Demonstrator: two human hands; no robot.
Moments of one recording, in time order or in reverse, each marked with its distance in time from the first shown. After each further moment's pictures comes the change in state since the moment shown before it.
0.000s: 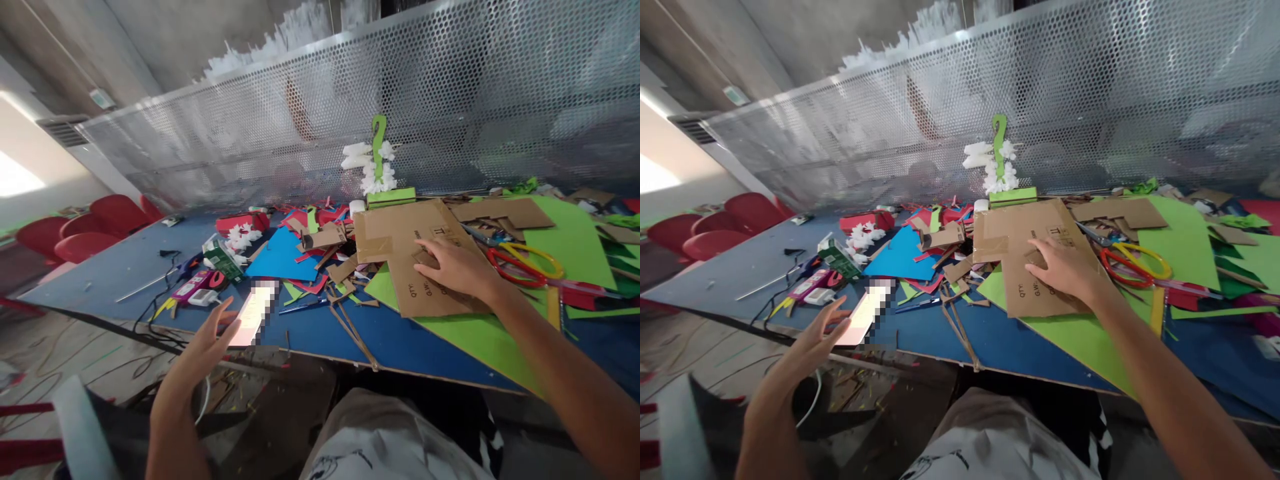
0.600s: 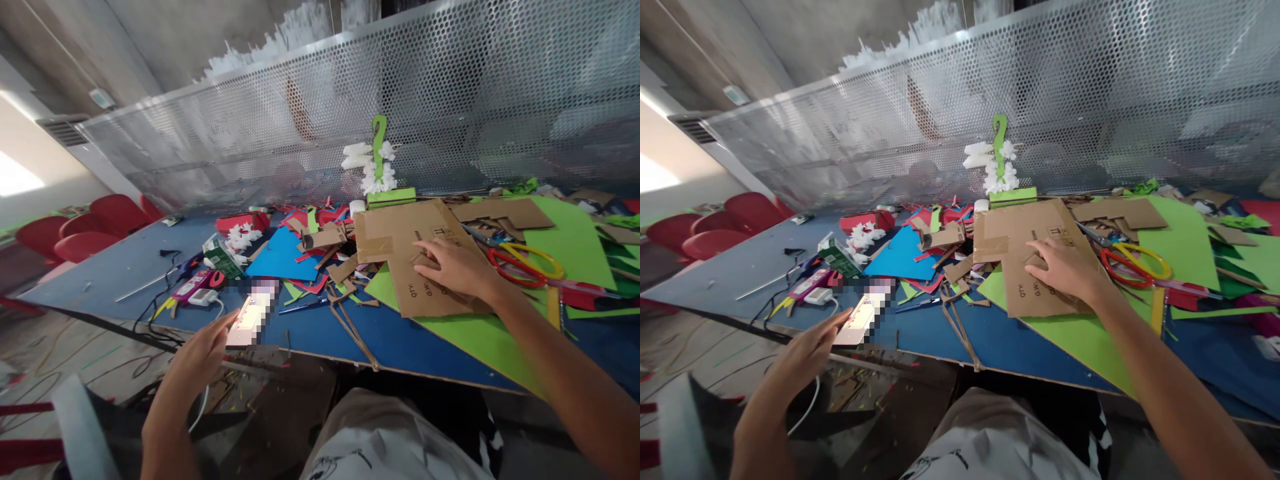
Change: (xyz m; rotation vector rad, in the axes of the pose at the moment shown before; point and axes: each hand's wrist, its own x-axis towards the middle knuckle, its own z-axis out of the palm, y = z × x) left_hand -0.020 0.017 -0.009 0.345 -0.038 0.001; right_hand 0.003 0.010 0.007 0.024 0.023 -0.058
